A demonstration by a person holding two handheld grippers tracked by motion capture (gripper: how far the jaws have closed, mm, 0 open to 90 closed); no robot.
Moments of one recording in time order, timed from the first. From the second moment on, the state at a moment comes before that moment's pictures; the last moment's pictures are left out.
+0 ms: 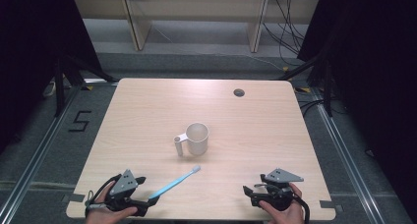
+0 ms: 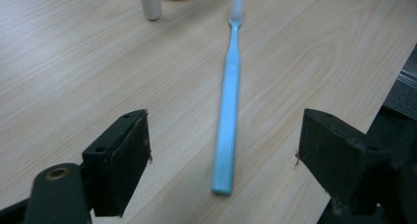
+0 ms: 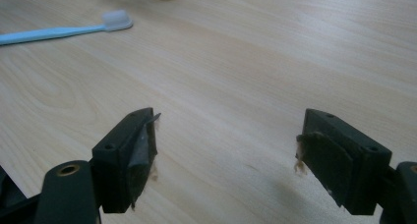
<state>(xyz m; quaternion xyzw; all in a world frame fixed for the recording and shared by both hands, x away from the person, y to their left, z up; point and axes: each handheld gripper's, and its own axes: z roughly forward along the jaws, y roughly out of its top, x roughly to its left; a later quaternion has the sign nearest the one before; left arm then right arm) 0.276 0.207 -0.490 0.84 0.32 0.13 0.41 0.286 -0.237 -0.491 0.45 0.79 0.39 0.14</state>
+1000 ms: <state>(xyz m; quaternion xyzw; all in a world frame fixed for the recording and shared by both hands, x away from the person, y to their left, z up) 0.304 0.172 -0.486 0.88 0.29 0.10 0.36 0.284 -0.234 -0.492 0.45 0.79 0.39 0.13</state>
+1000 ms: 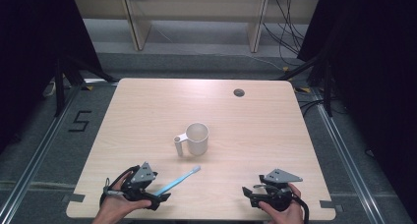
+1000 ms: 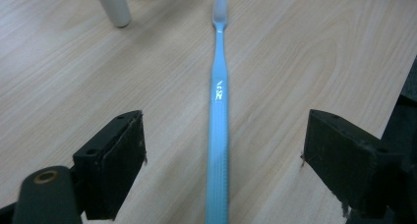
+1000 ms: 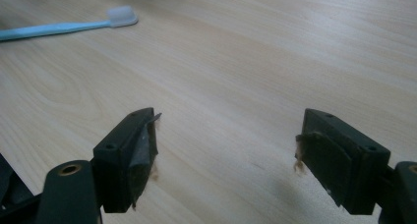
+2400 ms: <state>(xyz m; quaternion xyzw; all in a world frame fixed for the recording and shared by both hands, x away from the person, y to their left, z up) 0.353 0.119 -0.480 0.95 0.24 0.03 0.17 0.284 -0.231 -0.492 0.44 0.80 0.39 0.12</state>
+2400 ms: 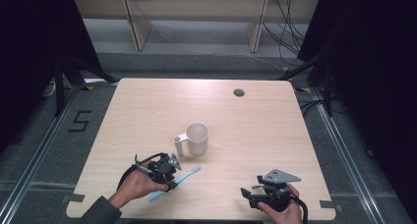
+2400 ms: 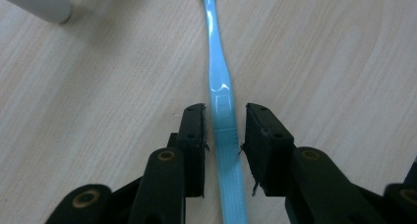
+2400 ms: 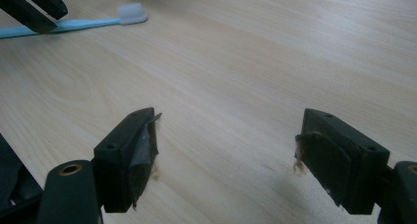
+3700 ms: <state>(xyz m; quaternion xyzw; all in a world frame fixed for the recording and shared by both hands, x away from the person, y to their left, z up) 0.370 0.090 -0.479 0.97 0.23 0.00 0.05 0.285 -0.231 -0.493 0.43 0.80 0.40 0.12</state>
